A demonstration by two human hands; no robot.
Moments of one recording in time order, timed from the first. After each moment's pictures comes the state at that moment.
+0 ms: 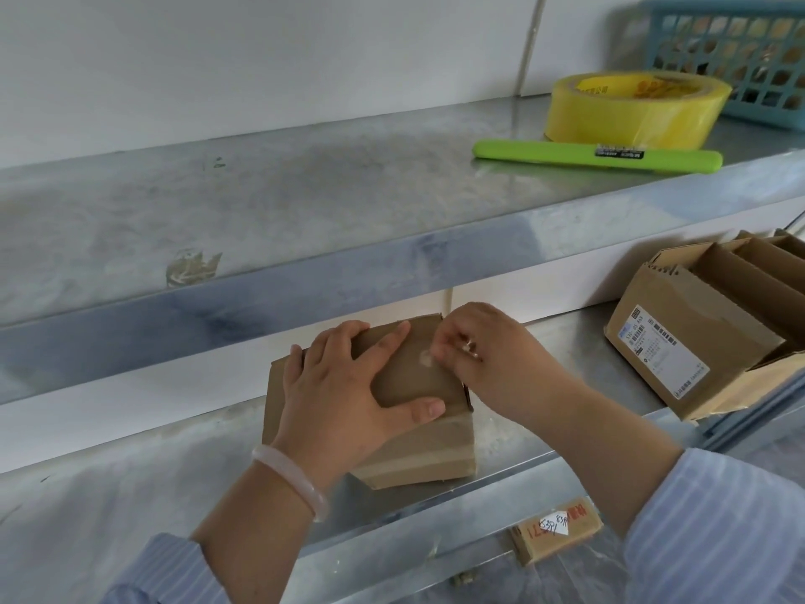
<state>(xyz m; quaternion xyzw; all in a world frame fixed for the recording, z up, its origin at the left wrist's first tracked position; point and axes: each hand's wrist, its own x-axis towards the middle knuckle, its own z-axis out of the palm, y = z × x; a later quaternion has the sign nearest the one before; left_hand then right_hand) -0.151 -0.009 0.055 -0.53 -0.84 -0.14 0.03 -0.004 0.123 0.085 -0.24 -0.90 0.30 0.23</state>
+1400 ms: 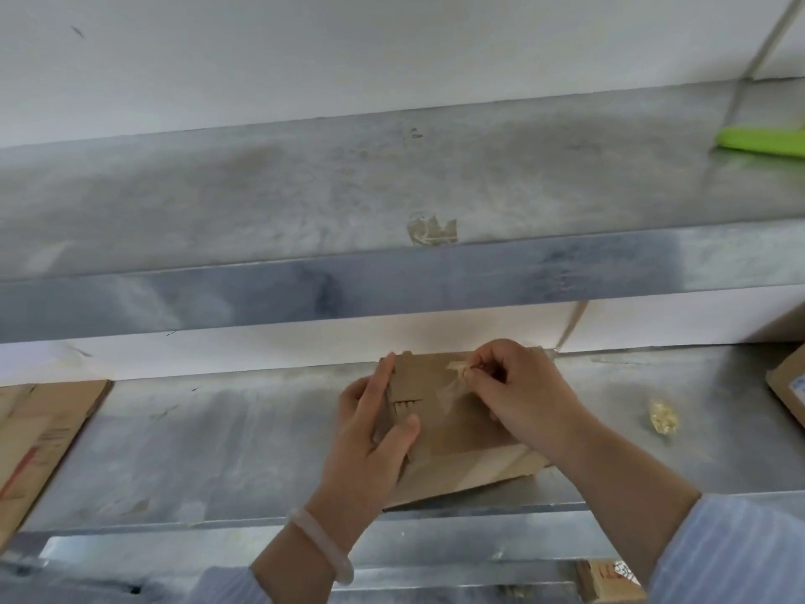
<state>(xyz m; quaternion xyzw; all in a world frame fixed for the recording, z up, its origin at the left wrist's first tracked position) -0.175 -0.106 -0.002 -0.30 -0.77 -0.54 -0.17 -0.085 0.069 0.038 -0.31 -0.86 0.40 0.12</state>
